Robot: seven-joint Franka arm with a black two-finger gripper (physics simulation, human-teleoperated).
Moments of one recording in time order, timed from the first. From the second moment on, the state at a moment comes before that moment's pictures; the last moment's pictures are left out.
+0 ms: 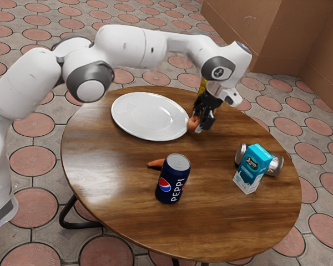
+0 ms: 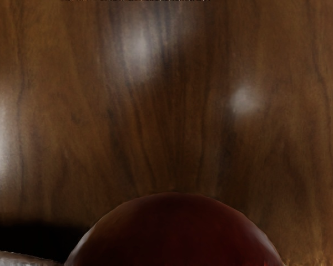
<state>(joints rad) -0.01 0.60 0.16 -1.13 -0.02 1.54 0.23</state>
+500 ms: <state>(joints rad) -0.06 0.25 0.20 -1.49 0.09 1.42 0.21</state>
